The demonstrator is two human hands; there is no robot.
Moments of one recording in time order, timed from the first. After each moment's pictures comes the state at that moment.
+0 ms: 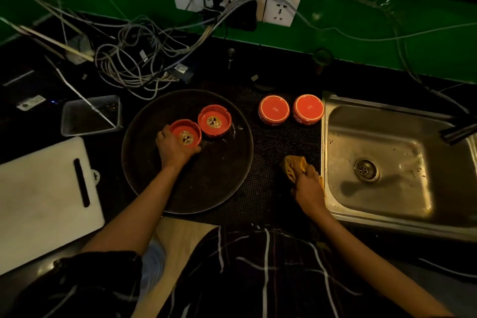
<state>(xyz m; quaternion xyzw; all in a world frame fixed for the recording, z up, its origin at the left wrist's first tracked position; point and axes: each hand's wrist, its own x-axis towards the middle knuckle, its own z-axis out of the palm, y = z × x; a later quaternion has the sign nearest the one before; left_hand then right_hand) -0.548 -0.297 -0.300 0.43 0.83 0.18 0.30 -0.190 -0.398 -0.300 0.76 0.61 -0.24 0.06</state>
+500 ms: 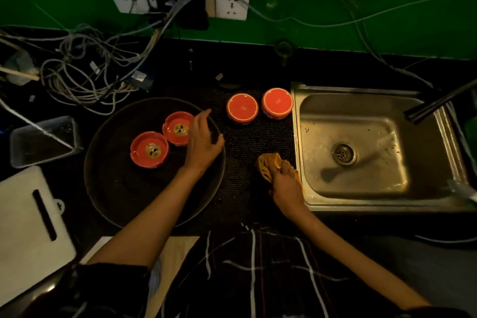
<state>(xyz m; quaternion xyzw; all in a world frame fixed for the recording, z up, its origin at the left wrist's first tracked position) -0.410 -0.273 -0.277 0.67 0.62 0.26 0.30 -0.183 -0.399 -0.297 0.75 0.61 -0.26 0.08</state>
